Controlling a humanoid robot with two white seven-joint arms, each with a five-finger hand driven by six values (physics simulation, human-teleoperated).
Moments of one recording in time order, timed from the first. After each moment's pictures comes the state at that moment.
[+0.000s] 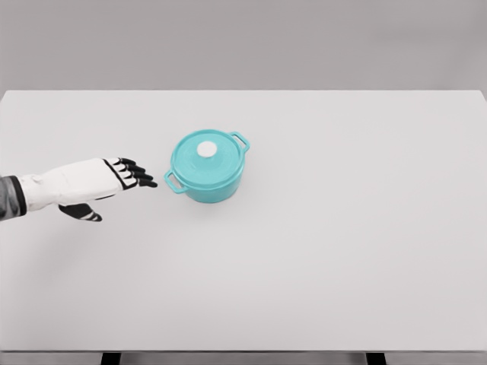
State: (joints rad) left arm -0.32 0.84 -0.37 -1.61 -0.48 -0.61 -0.55; right arm -0.02 0.00 0.75 -0.09 0.35 -0.20 0.10
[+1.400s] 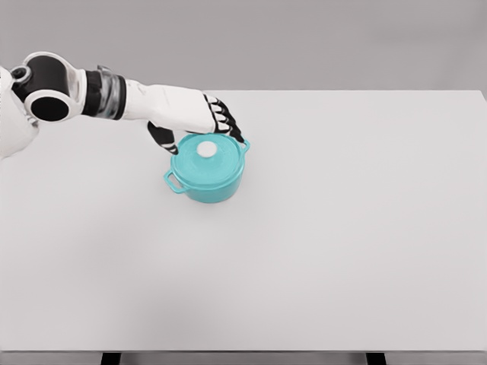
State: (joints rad) left arm -1.19 0.64 -1.15 -1.36 -0.27 -0.60 -0.58; right arm 0.00 0.00 0.75 -0.08 0.35 -0.20 0.09
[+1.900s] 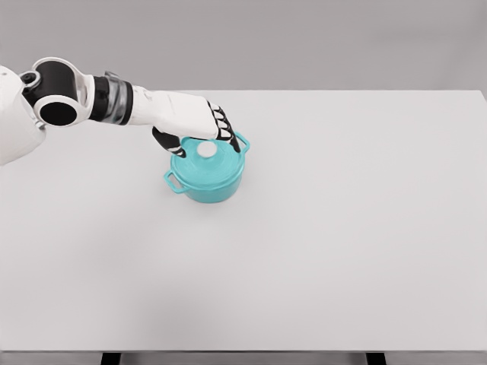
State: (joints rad) left arm -1.18 0.63 -1.17 -1.35 -0.29 -0.59 -0.59; right arm 0.00 0.00 0.75 -0.08 0.35 -0.20 0.09
